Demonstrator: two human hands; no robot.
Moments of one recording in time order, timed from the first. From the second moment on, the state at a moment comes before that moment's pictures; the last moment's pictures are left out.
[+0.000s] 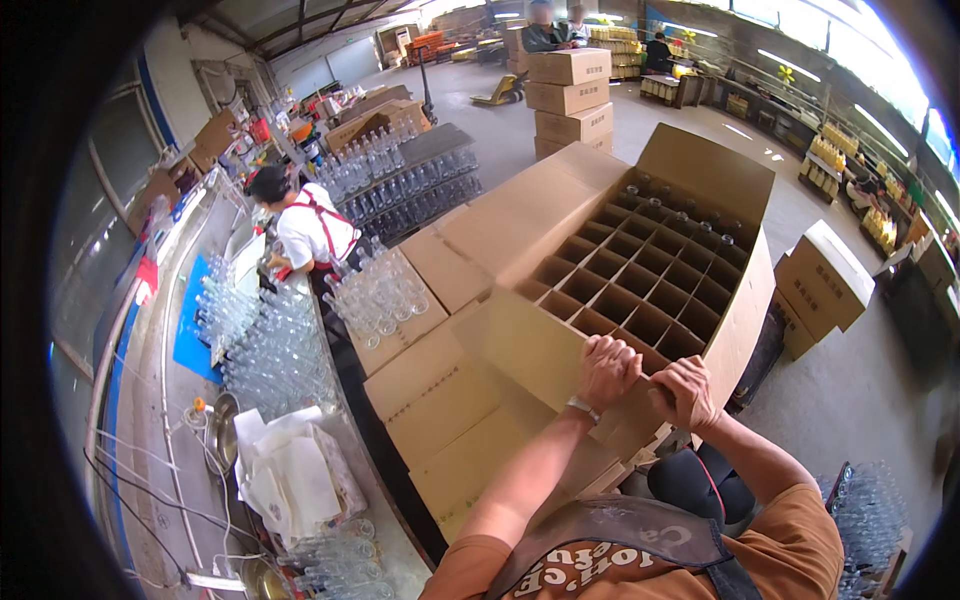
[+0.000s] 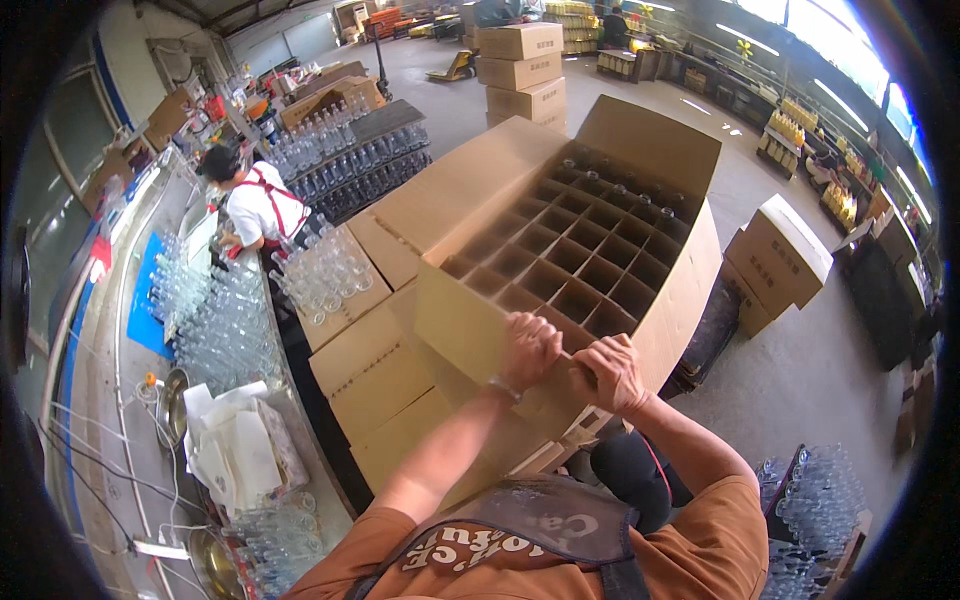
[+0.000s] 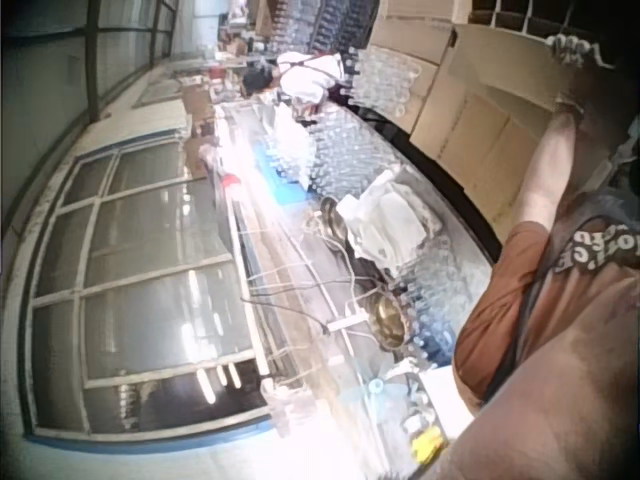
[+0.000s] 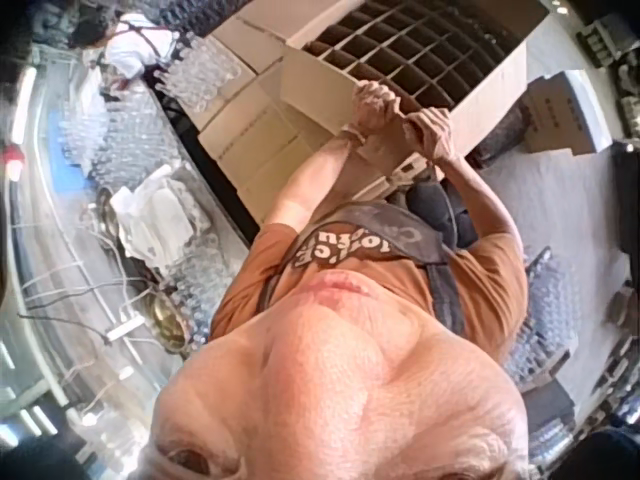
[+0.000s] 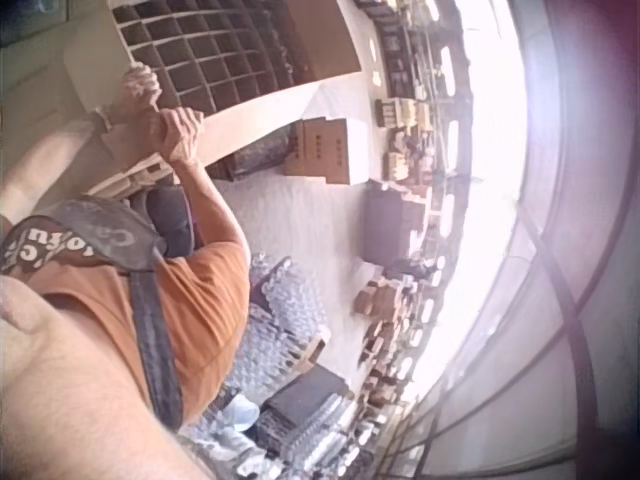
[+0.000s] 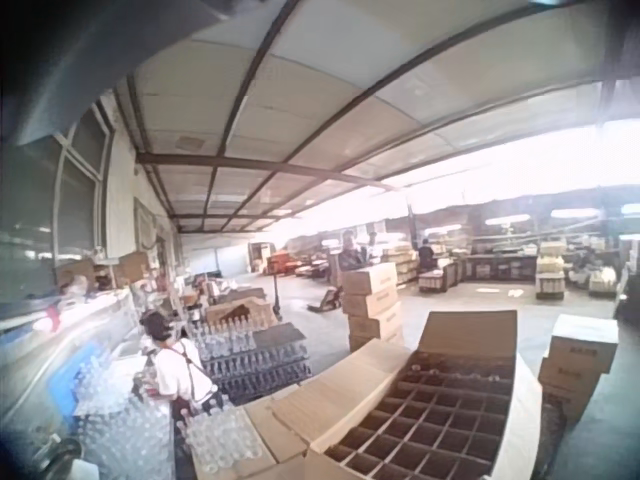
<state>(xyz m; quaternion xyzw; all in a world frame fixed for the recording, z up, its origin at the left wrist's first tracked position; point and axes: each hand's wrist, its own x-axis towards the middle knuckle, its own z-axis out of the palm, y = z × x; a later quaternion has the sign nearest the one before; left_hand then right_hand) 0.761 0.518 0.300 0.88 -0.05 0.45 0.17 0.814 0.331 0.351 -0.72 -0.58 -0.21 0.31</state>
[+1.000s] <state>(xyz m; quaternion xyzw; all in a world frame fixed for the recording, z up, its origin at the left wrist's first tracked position) 0.778 0.502 0.325 0.93 -0.02 0.32 0.19 1.213 0.269 0.445 -0.69 -0.38 -0.24 0.56</state>
